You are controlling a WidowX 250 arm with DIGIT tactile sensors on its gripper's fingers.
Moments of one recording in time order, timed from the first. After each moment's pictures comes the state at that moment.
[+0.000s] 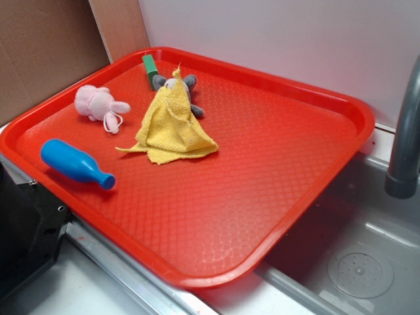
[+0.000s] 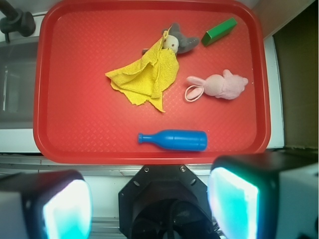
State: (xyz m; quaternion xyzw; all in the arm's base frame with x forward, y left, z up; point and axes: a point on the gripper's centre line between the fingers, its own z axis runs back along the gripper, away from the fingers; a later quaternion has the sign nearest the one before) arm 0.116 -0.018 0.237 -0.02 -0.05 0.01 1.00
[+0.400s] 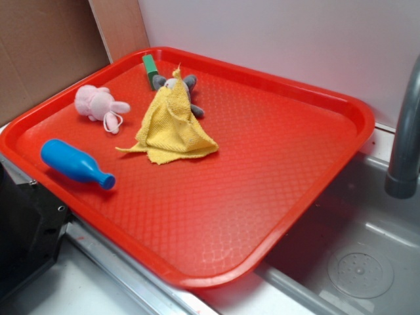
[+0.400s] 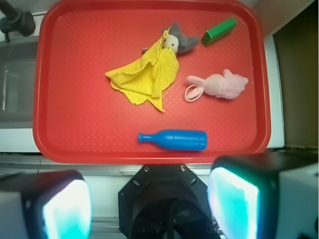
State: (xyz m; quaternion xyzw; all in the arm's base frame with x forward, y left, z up) arm 0.115 -0.018 0.233 -0.02 -0.04 0.01 1.00
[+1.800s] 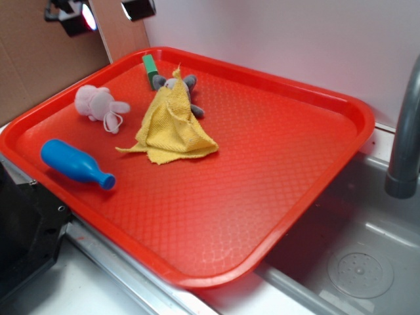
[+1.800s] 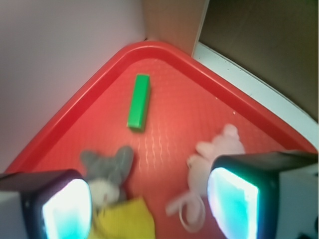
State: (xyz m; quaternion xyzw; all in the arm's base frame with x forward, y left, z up) arm 0.250 0.083 0.126 0.02 -0.16 0.44 0.88
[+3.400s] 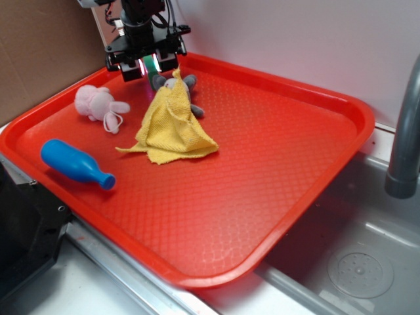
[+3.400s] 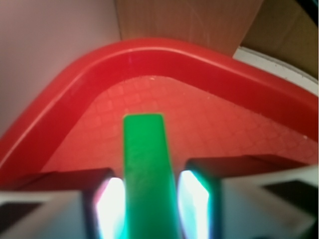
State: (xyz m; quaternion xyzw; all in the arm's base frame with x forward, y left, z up) arm 0.307 0.127 0.025 0.10 -0.20 0.51 0.83
